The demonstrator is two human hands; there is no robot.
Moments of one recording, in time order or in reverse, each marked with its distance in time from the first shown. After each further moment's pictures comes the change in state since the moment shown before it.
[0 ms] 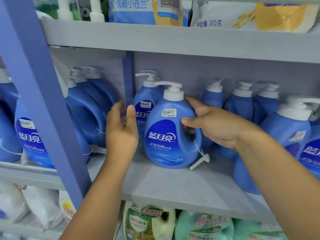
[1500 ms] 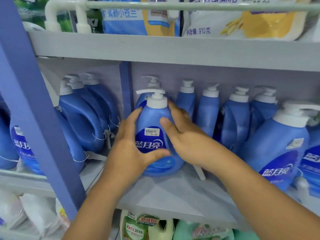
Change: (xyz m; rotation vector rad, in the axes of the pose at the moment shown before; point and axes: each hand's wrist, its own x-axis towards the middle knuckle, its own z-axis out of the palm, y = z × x) left_hand -0.035 0.019 -0.018 0.093 -0.411 0.160; right_hand -0.011 -0.024 0.051 -0.419 0.222 0.026
